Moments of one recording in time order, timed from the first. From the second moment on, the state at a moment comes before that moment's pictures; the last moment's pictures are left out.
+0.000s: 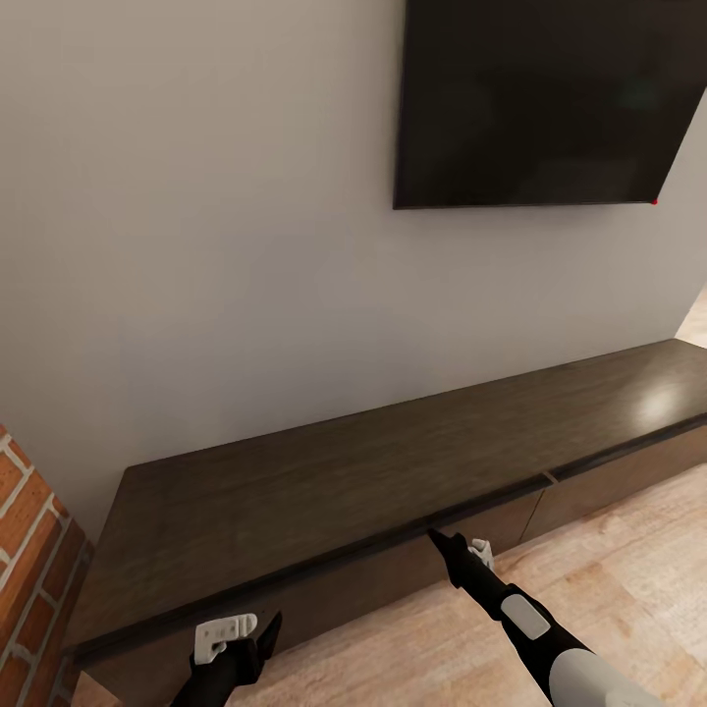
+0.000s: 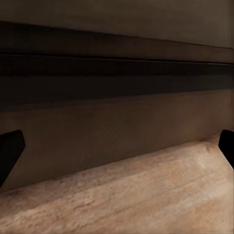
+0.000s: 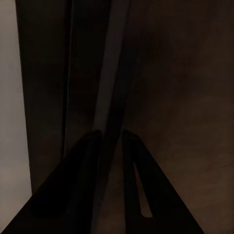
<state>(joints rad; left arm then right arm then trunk) 0.14 0.01 -0.10 -1.45 0.36 0.16 -0.09 -0.63 -0.04 -0.16 -0.24 -0.91 0.29 0.66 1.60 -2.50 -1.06</state>
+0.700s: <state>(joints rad) 0.14 0.08 -0.15 -1.45 0.36 0.16 -0.35 -0.63 -0.04 -0.18 -0.24 -0.91 0.28 0.66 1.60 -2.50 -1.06</state>
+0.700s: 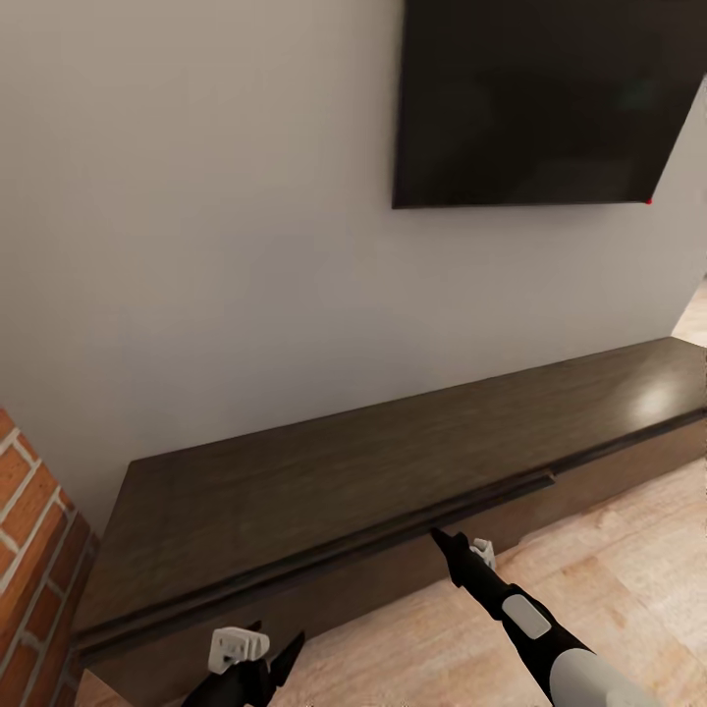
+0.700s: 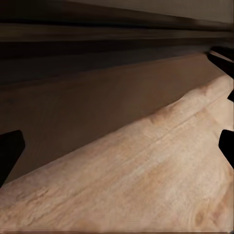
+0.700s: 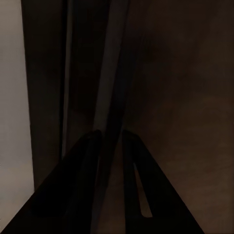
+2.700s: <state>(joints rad) 0.14 0.08 -0.15 -1.44 0.36 0.16 -0.35 -0.63 -0.04 -0.18 -0.24 -0.90 0.20 0.65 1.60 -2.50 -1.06</state>
